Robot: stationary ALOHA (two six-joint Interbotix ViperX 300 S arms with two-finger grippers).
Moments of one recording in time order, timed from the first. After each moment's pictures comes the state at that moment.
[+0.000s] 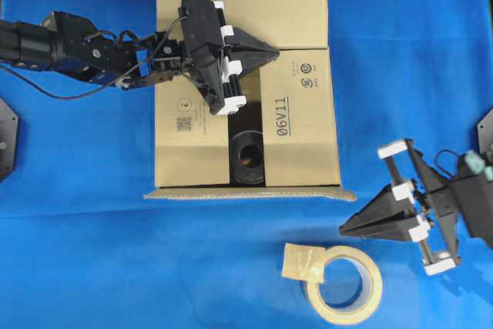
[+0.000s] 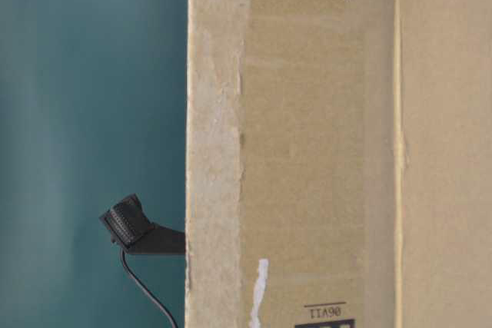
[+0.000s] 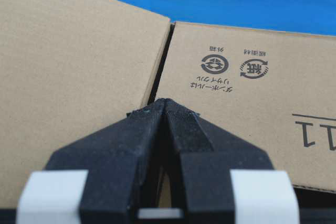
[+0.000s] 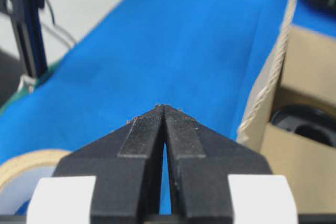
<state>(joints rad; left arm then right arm) 0.23 0.20 0.65 -0.04 -0.59 0.07 0.37 -0.40 1.05 0.05 -0.38 -0.01</state>
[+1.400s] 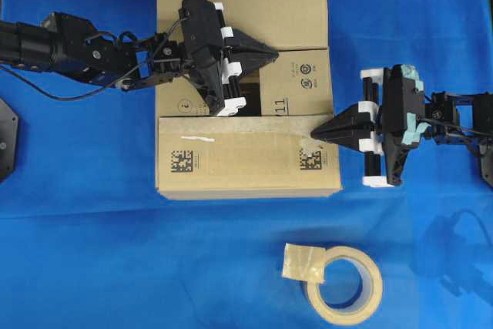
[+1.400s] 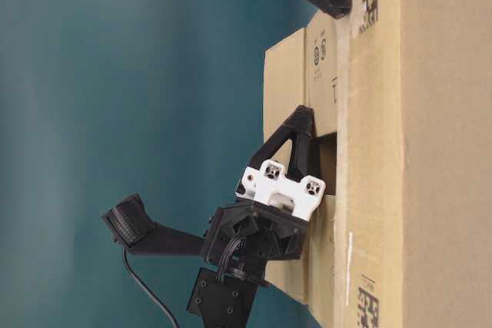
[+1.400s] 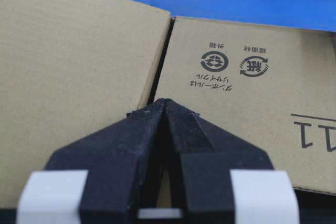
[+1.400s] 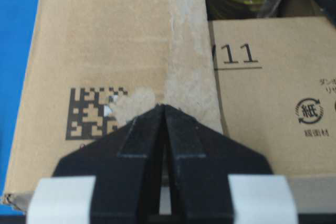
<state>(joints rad) 0.23 0.20 0.65 -0.04 -0.59 0.07 0.01 -0.27 1.04 0.16 -0.28 0.01</state>
